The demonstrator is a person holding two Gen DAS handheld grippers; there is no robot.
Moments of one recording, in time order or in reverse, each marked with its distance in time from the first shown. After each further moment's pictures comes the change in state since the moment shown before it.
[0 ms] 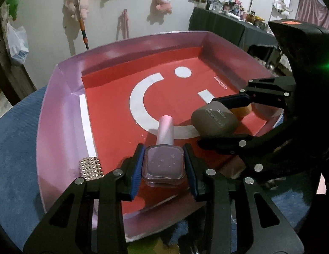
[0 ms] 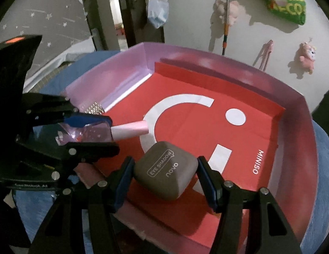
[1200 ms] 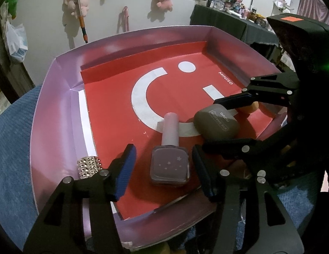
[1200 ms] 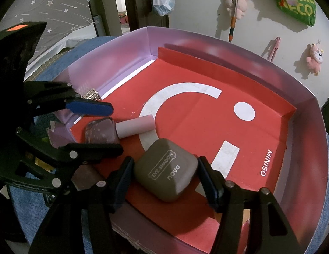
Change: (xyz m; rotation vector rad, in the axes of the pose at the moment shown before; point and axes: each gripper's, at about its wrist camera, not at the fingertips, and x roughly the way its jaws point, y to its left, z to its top) left arm 0.009 0.004 -0.003 0.001 0.009 0.008; right arm 0.018 0.001 0.000 -0.037 0.071 -0.005
